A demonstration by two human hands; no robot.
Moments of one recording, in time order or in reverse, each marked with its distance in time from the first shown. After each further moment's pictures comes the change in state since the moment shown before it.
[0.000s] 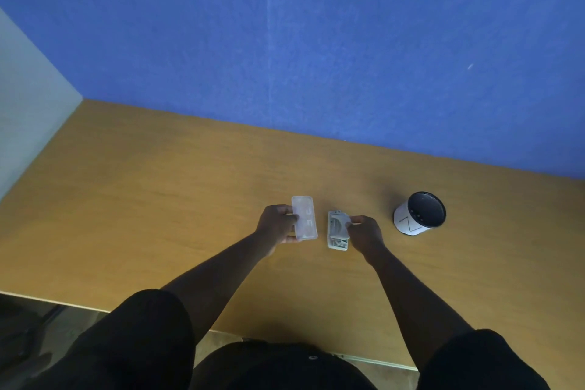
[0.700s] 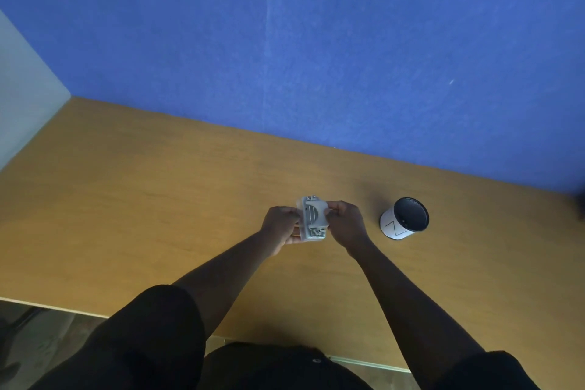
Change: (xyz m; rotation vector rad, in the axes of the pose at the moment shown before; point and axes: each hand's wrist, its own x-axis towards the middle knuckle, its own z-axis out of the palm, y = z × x) left_hand -0.013 0.011 0.026 -0.118 -0.063 -0.008; right_hand -0.034 -0.046 -0.007 0.069 -0.039 -0.262
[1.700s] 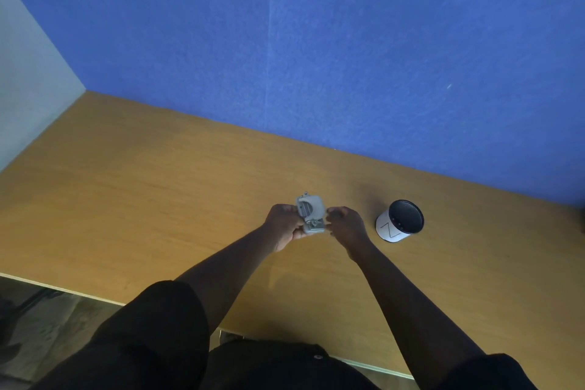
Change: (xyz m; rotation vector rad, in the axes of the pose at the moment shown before) left_hand -0.010 -0.004 0.025 -0.118 -0.033 0.015; right_hand -0.003 0.016 -0.017 0.159 -0.044 0.155
